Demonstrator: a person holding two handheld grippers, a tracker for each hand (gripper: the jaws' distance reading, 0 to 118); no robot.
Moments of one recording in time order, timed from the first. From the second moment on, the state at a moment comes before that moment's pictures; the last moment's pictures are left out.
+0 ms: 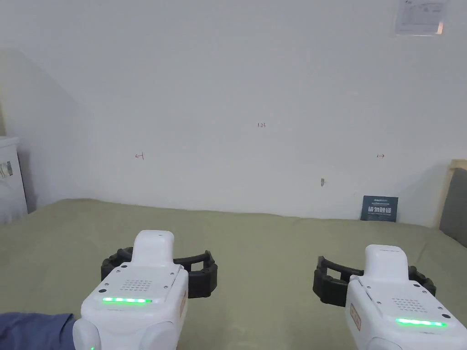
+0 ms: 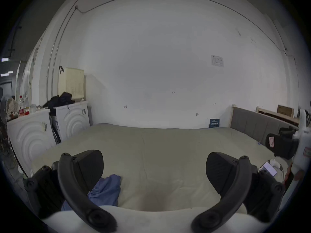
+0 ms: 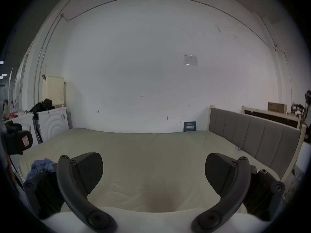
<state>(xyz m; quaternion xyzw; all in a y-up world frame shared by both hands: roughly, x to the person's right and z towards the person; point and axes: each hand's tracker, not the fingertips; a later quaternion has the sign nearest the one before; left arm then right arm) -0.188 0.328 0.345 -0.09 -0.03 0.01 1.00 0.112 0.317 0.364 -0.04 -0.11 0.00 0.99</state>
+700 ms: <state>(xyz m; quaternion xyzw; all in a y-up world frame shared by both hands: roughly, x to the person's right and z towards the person) -0.183 0.340 0.356 -0.07 -0.02 0.00 1.00 0.104 0.320 0.375 -0.01 -0.11 0.02 0.99</state>
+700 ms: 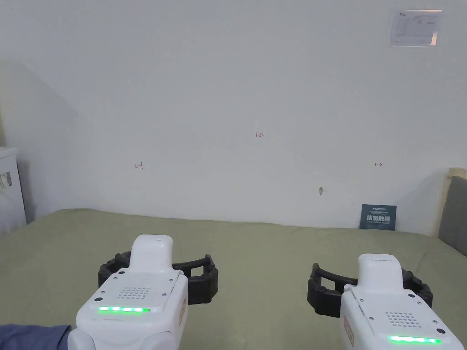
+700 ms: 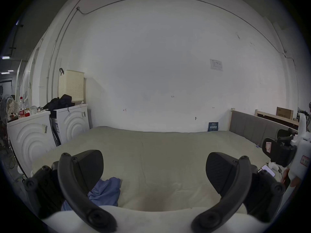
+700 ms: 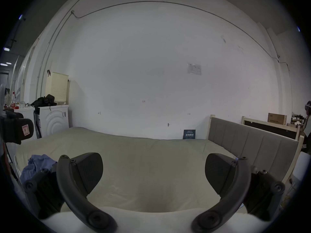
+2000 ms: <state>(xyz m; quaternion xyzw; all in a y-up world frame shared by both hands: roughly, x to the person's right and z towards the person) -0.373 0.328 0.416 -0.10 0.19 0.00 0.98 -0.058 0.301 0.329 -0.07 0.12 -0.01 0.99</state>
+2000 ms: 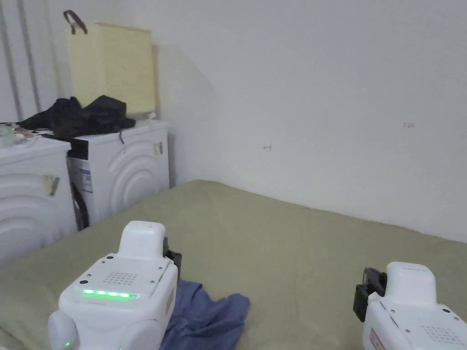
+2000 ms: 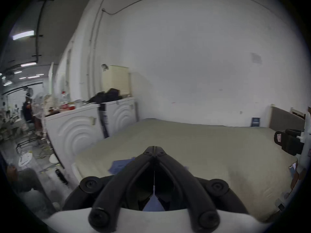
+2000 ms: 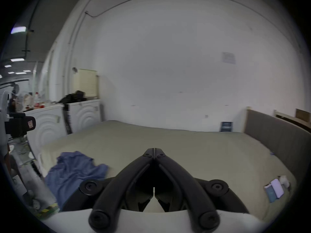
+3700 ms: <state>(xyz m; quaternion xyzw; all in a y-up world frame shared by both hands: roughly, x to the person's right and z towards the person) -0.432 0.126 0.213 -0.47 0.10 -0.01 0.88 -0.021 0.197 0.321 -0.22 0.11 0.03 0.97</state>
